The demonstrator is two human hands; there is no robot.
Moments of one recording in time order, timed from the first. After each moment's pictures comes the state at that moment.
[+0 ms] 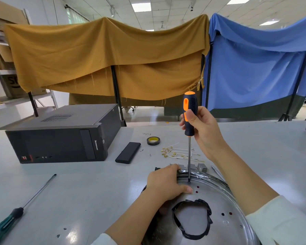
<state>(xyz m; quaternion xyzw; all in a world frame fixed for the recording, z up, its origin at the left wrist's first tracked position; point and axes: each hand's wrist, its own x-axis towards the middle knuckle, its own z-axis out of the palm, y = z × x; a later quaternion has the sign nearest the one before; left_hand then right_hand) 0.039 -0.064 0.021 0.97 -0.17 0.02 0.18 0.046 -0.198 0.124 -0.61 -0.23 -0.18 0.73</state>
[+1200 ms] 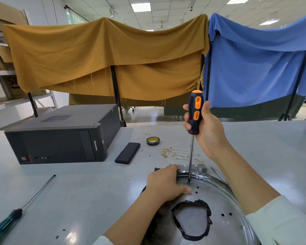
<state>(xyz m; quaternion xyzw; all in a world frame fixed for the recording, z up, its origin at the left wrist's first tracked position) 0.038 -0.064 0.022 0.97 -0.17 0.02 0.16 0.048 -0.201 0.129 -0.52 -0.22 -0.11 0.82</state>
